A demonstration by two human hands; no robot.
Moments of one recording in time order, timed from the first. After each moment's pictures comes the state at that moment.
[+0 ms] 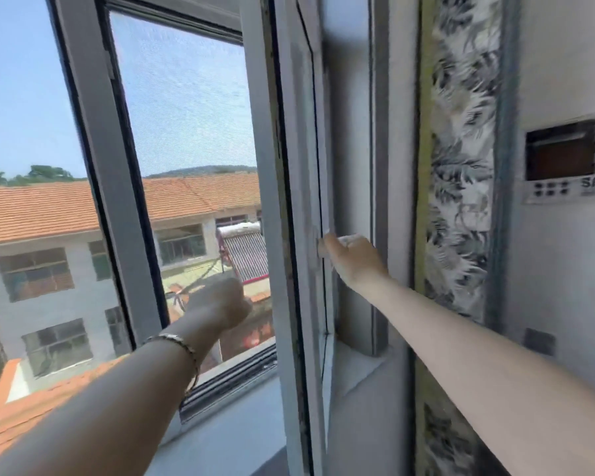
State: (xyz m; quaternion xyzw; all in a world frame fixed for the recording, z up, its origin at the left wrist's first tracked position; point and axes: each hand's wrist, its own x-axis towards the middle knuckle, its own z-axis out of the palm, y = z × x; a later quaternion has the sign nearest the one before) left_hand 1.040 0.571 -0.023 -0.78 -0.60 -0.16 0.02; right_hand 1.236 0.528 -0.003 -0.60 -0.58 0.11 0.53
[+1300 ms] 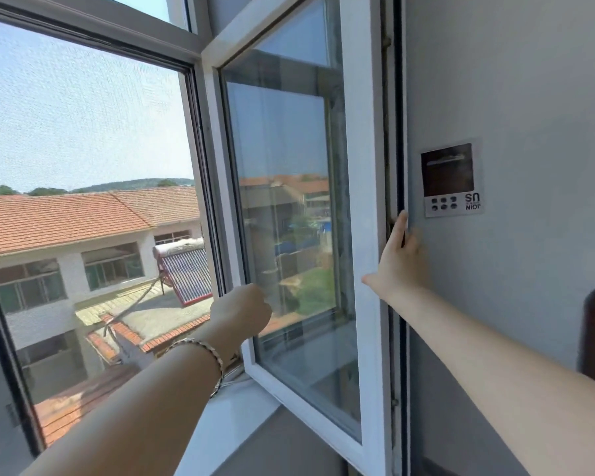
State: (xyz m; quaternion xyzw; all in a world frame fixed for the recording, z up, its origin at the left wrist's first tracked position) left_hand 1.260 0.561 -0.023 -0.84 -0.52 -0.17 -0.02; right_hand 1.457 0.454 -0.004 -0.85 -0.38 -0.12 0.35
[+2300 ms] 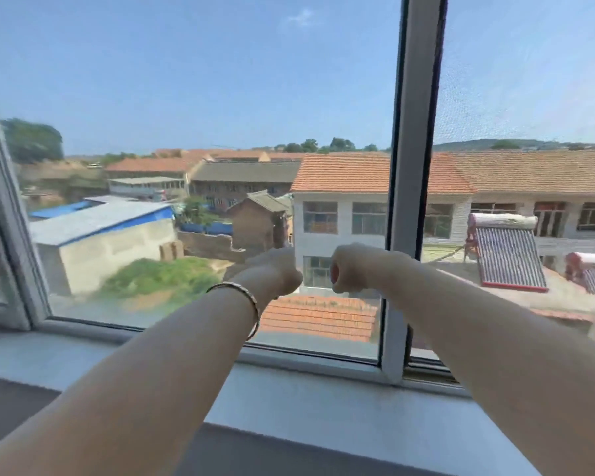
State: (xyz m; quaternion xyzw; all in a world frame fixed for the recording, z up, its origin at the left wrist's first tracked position) left_hand 0.813 0.457 -0.011 -0.51 -0.85 -0.14 0.02; right_hand 0.935 0.523 0.009 -0.38 -0.93 0.03 0.02
